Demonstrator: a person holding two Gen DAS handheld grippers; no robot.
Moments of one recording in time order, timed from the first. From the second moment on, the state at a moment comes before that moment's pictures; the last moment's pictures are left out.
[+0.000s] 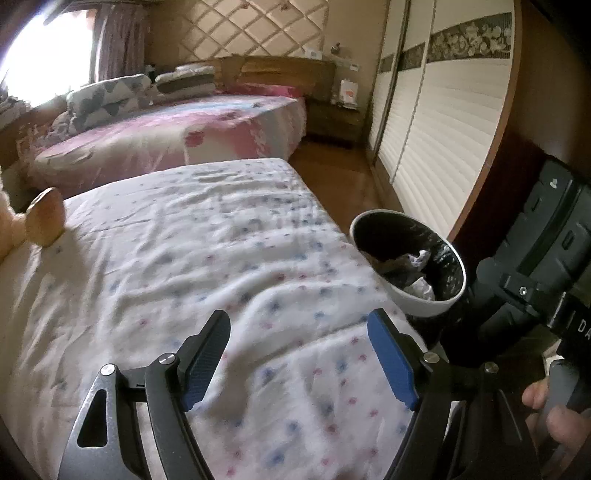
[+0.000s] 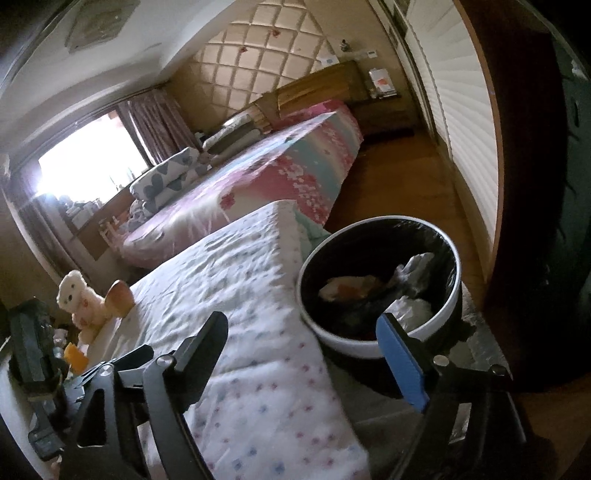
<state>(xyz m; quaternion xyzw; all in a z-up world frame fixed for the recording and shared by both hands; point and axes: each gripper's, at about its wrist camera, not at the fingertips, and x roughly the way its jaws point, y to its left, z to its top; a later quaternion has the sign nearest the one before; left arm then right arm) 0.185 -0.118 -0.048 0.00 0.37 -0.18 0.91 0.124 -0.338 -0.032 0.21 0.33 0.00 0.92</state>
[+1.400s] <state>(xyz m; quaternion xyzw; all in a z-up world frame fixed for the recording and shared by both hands) 0.052 -0.031 -0.022 0.00 0.21 -0.04 0.98 0.059 -0.224 0.002 0.06 0.20 0.03 0.98</state>
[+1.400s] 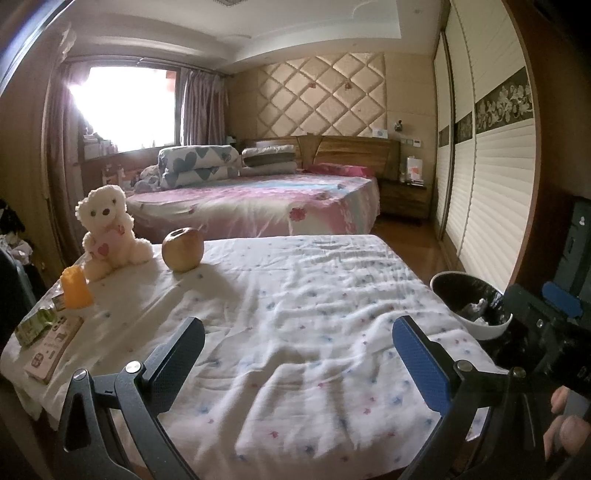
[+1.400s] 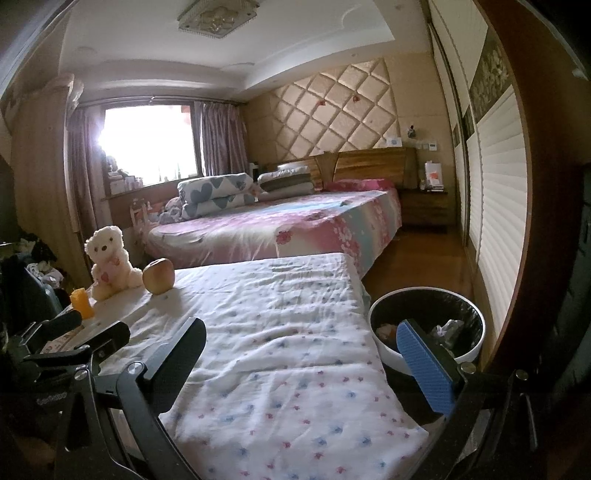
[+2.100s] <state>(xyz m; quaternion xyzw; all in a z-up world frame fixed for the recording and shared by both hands) 0.051 -0.030 -0.022 0.01 0.21 -0.04 0.98 0.059 -0.225 0.003 0.06 0.20 0.03 0.98</state>
